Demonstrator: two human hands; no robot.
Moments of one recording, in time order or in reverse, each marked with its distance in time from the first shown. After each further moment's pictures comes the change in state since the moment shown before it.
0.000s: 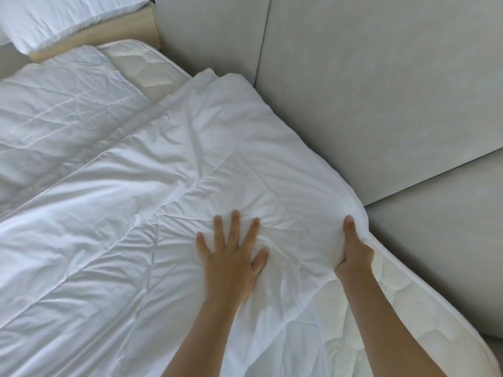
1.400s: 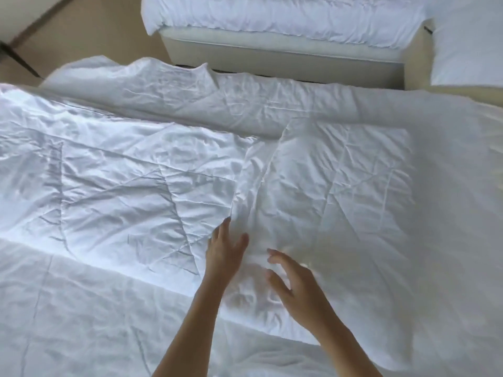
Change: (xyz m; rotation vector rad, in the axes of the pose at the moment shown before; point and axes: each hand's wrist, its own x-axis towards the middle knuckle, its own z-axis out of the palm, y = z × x) left_hand -0.435 -0.244 -0.133 -0.837 0.463 -1.299; right_hand -0.425 0.279 0.037 -1.222 -1.808 -1.112
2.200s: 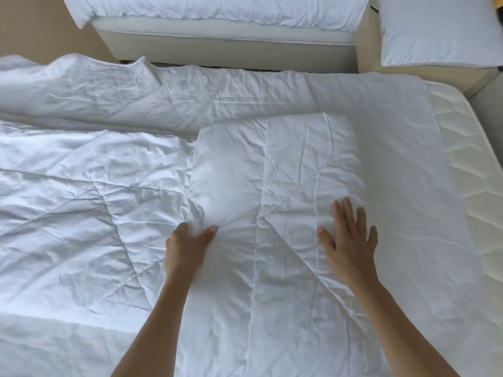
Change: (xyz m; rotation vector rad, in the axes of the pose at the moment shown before) left_hand 0.061 0.032 0.025 -0.016 0.135 -0.180; right_hand 0.040 0.120 -0.130 -0.608 0.392 0.345
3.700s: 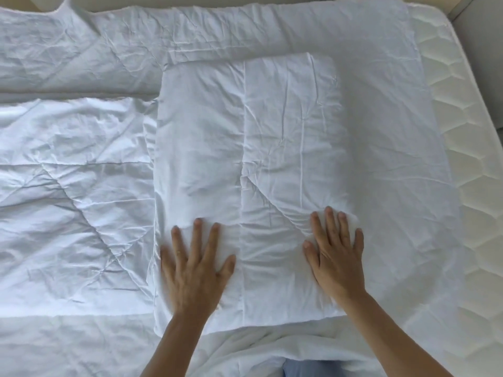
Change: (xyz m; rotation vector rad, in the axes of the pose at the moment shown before) left_hand -0.075 -0.095 0.043 0.793 -0.013 0.726; right_hand -0.107 0.037 0.057 -0.209 -0.133 0.011
